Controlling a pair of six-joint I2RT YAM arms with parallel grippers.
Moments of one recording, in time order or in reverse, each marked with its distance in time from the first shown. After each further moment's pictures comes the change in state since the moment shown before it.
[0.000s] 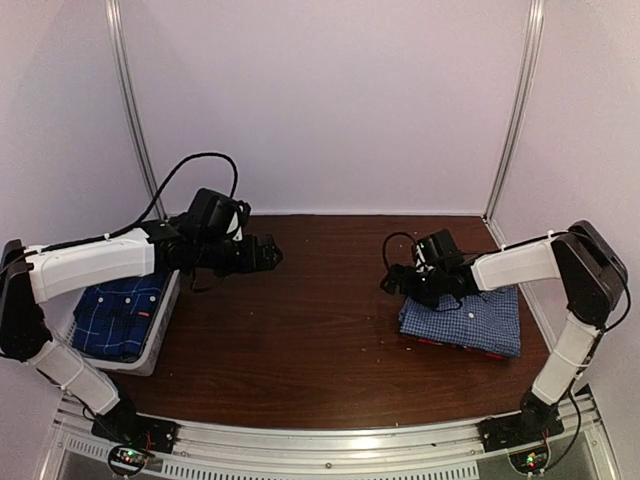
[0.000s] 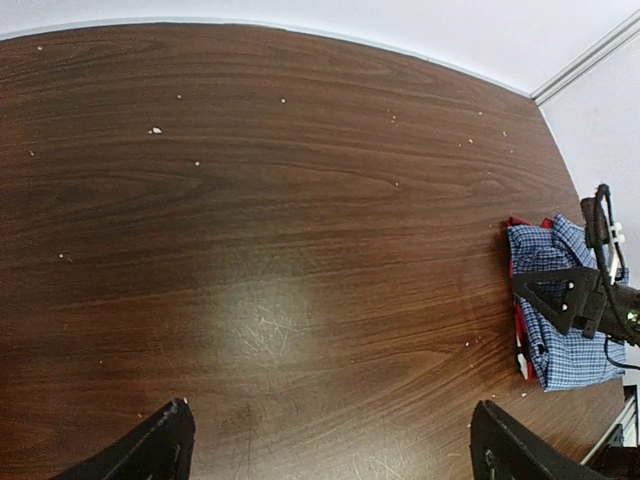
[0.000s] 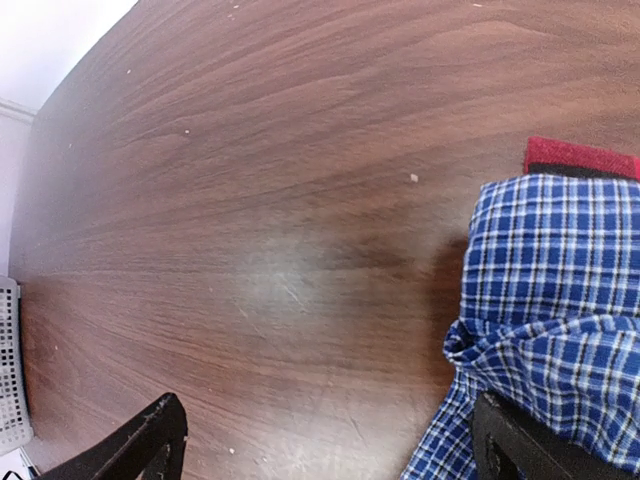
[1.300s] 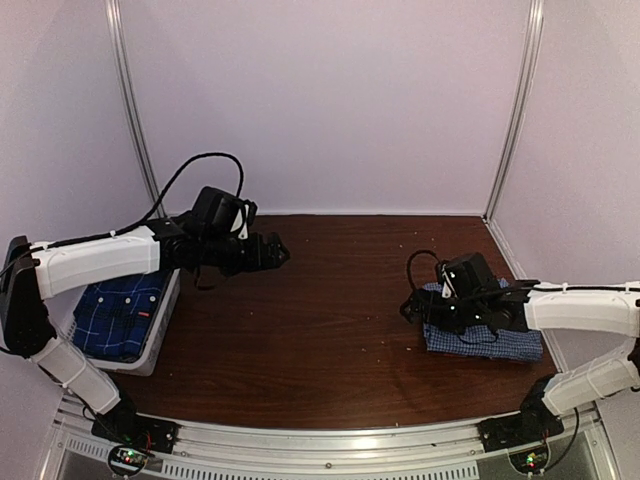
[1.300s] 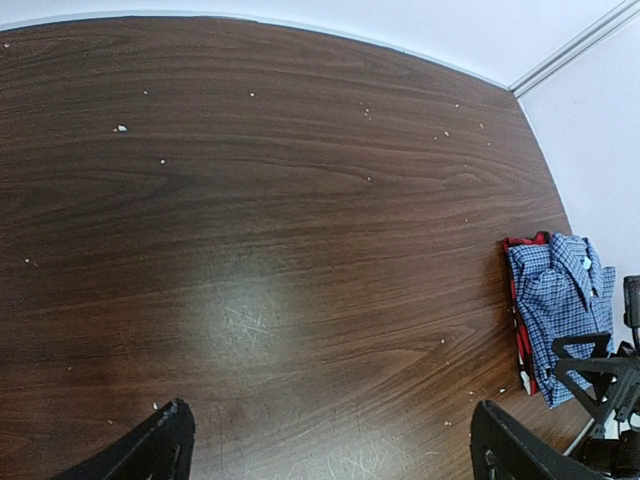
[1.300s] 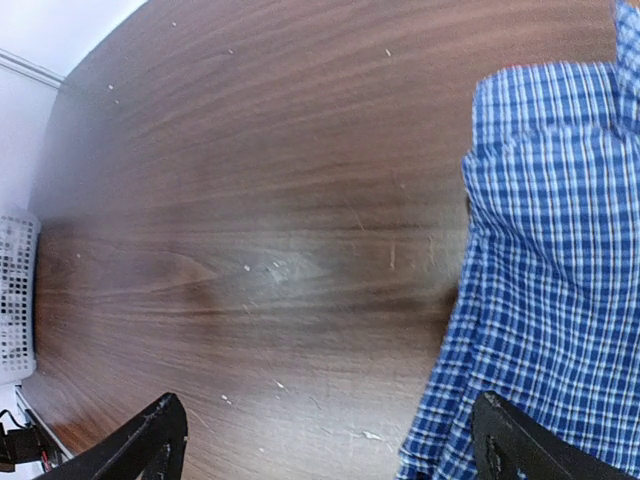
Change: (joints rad) left arm 0.000 0.036 0.026 0.023 0.064 -0.013; right arm 0.143 -0.510 -0.287 -0.188 0.107 0.082
